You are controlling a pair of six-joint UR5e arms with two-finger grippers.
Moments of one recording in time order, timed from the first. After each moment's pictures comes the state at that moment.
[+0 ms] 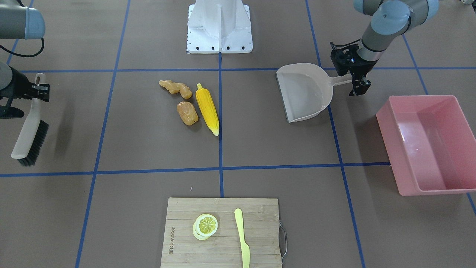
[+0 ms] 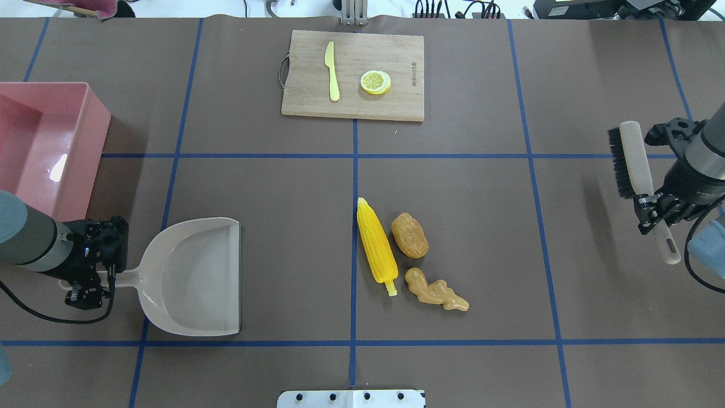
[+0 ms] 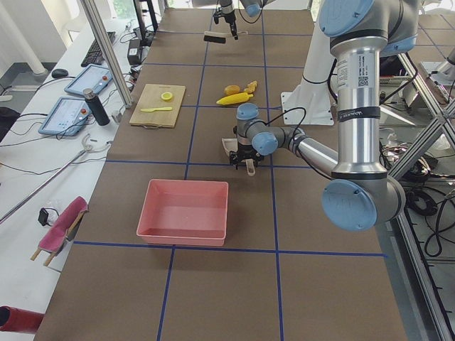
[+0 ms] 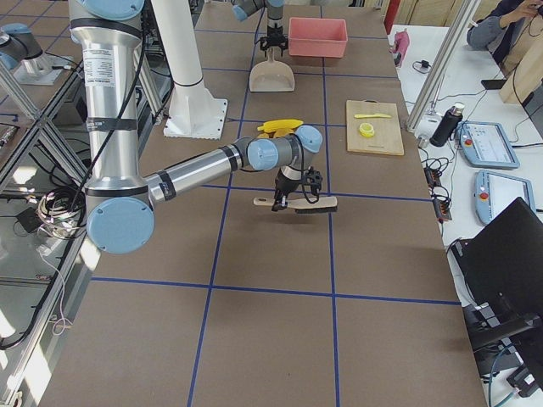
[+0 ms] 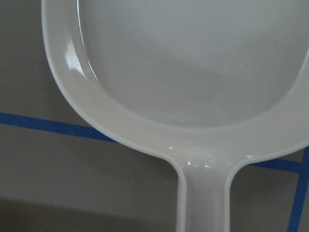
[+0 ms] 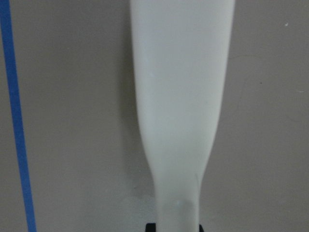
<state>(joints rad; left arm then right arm) -0.61 -1.47 -2.02 -1.86 -1.99 0.32 1.01 -1.56 1.93 -1.79 2.30 0.49</state>
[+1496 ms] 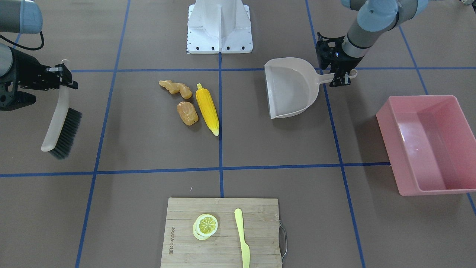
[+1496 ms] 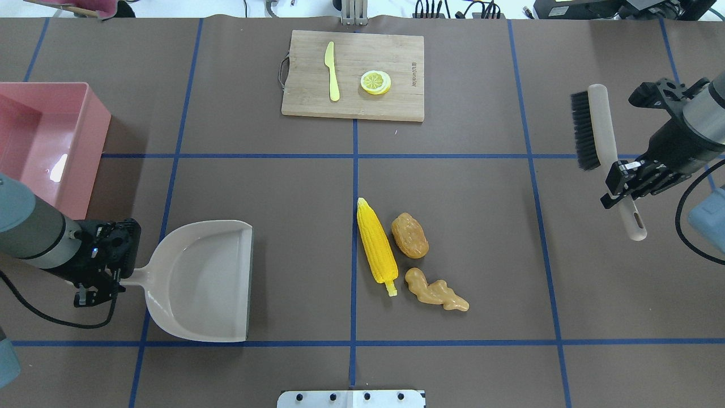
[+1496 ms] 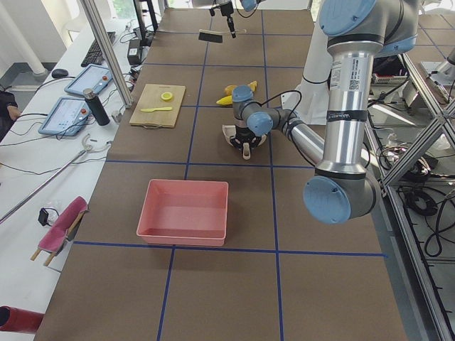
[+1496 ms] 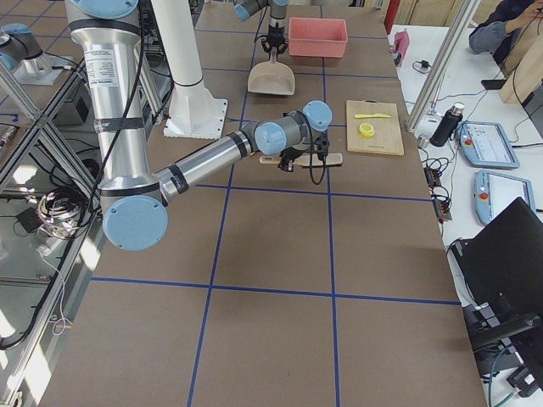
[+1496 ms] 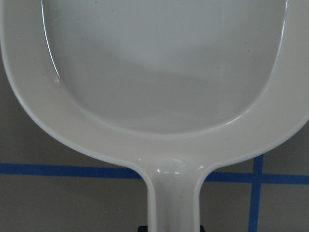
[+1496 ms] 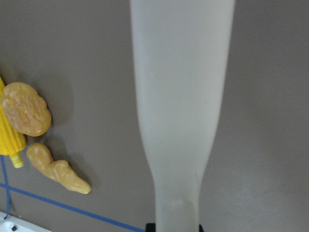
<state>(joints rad) -0.63 -1.67 -2.07 -1.59 -2.06 0.46 1.05 -1.48 1.96 -1.69 2.67 0.49</state>
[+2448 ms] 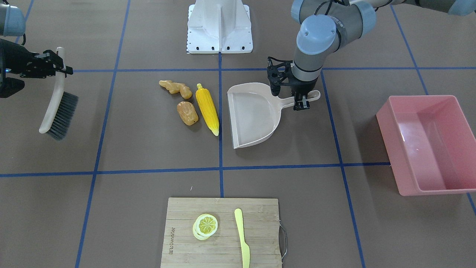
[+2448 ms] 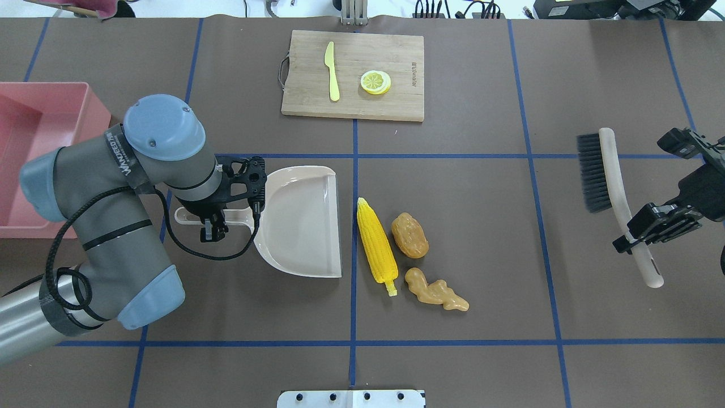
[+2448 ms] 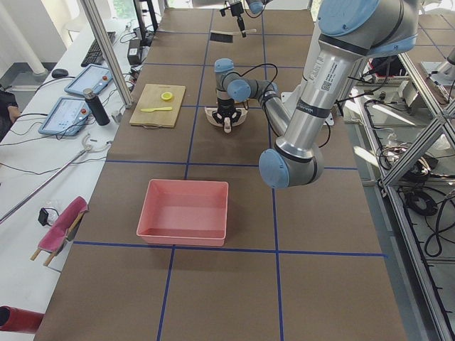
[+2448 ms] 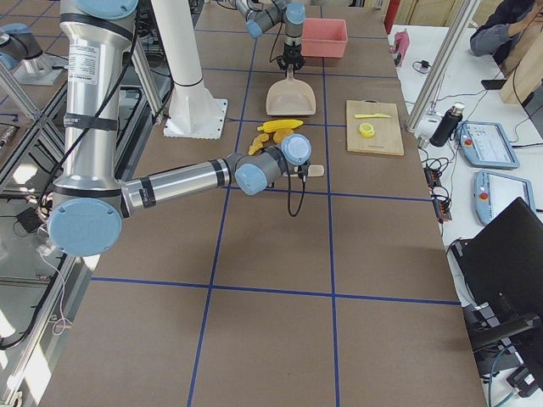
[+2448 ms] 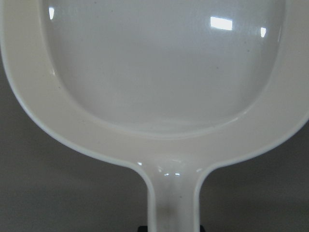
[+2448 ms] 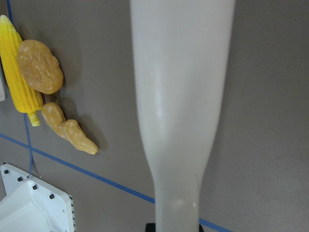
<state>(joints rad) -0.62 -2.07 -1.84 -1.39 -1.98 0.41 1.05 -1.67 1.92 -1.22 2.80 0.67</state>
